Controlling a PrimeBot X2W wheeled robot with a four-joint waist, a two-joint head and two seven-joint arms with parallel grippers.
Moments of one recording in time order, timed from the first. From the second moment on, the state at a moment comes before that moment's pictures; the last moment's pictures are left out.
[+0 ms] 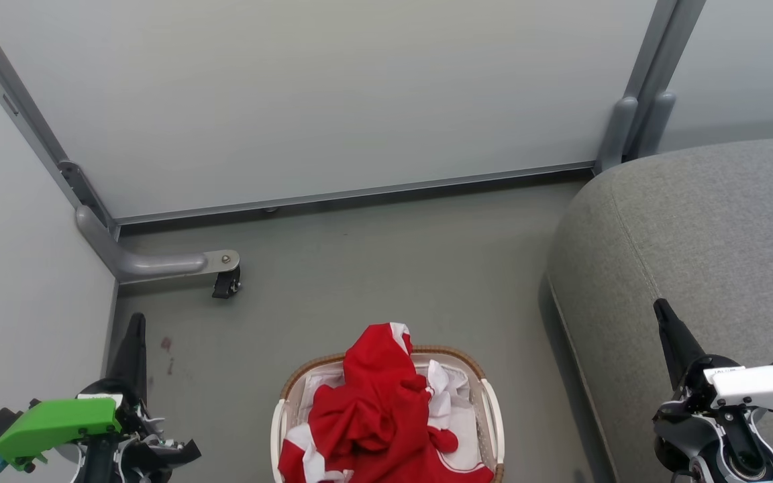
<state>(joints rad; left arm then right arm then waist) -0.10 0.05 0.11 0.25 -1.62 -0.13 0.11 -0.11 -0.05 -0.11 0.25 1.61 0.13 0.11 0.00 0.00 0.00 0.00</state>
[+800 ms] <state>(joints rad) -0.06 0.04 0.03 0.27 -1.55 -0.13 0.03 -0.07 -0.03 -0.10 0.29 1.52 0.13 0.03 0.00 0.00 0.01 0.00</state>
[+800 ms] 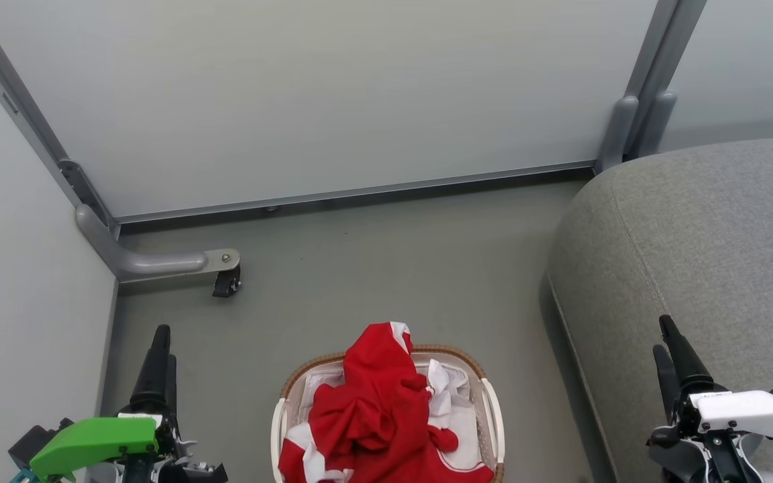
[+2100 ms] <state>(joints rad) -0.07 0.04 -0.06 0.20 -0.82 -0.09 -0.11 -0.06 -0.04 -0.10 0.17 0.69 0.13 -0.10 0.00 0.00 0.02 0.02</state>
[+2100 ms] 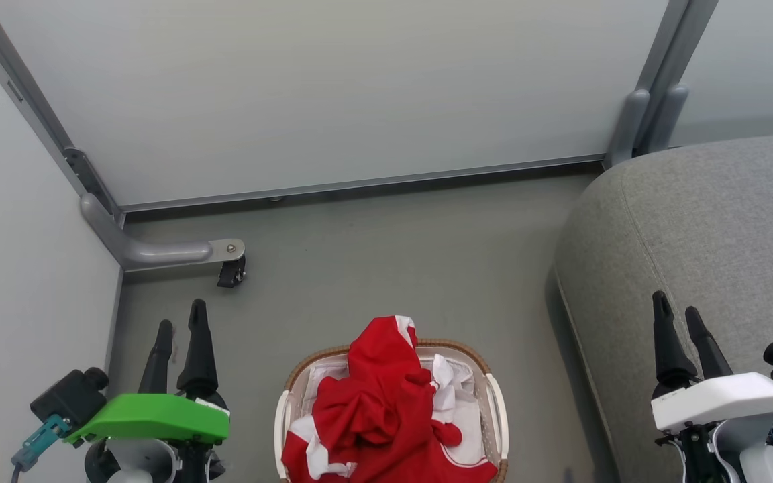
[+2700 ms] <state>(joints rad) -0.06 0.04 -0.09 0.25 -0.62 -0.09 -0.16 -0.05 -0.04 -0.09 0.19 0.46 0.13 -0.15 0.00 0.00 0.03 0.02</state>
